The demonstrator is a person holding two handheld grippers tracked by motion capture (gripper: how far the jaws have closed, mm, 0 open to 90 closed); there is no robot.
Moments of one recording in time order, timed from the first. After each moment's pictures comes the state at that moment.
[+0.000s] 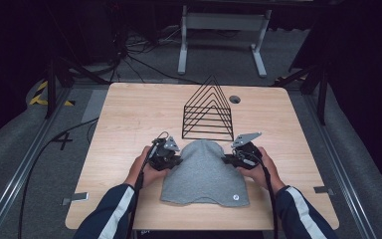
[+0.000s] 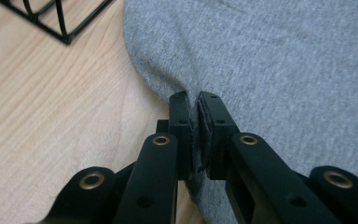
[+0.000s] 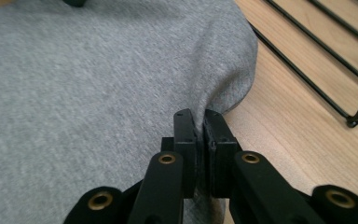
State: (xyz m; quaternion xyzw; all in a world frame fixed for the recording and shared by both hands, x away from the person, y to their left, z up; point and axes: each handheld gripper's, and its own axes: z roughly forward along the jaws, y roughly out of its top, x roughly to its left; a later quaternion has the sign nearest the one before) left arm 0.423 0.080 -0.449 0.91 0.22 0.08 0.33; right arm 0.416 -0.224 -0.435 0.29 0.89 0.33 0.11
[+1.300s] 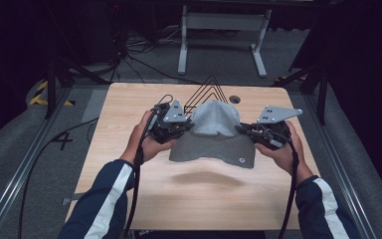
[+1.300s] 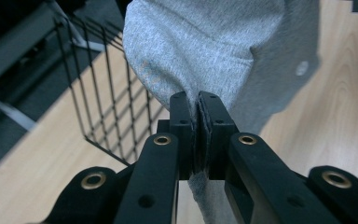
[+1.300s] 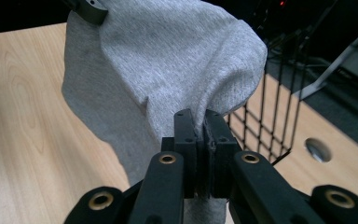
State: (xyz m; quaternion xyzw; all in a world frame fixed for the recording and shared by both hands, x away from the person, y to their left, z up) left arm 0.414 0.066 -0.293 0.88 0.14 0.21 0.41; right arm 0.391 -0.241 -0.291 0.24 0.84 0.42 0.24
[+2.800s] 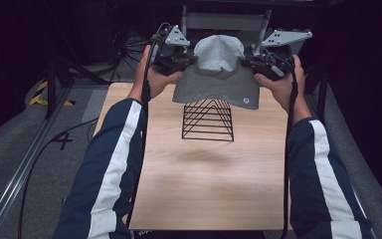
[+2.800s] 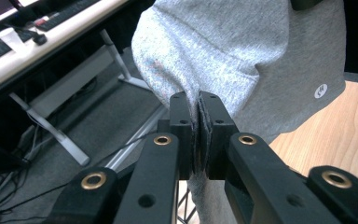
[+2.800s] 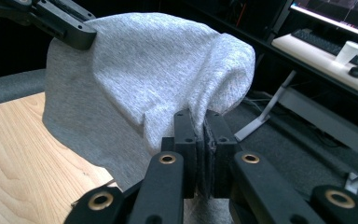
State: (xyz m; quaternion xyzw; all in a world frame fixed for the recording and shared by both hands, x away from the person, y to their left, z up) left arm 0.520 0.062 -0.197 0.83 0.19 0.26 0.46; right arm 0.493 -0.232 -0.183 0.27 0.80 0.45 0.31
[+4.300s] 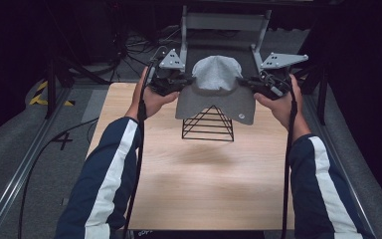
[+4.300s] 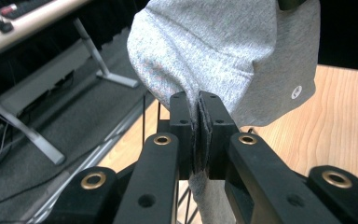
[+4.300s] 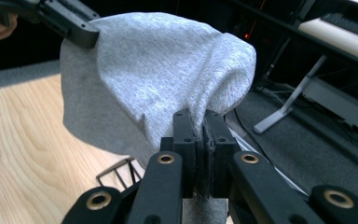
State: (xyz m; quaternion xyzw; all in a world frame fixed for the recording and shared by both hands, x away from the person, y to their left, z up) left arm 0.500 0.069 -0.244 0.84 0.18 0.22 0.46; right arm 0.475 -0.237 -0.226 0.26 0.81 0.44 0.28
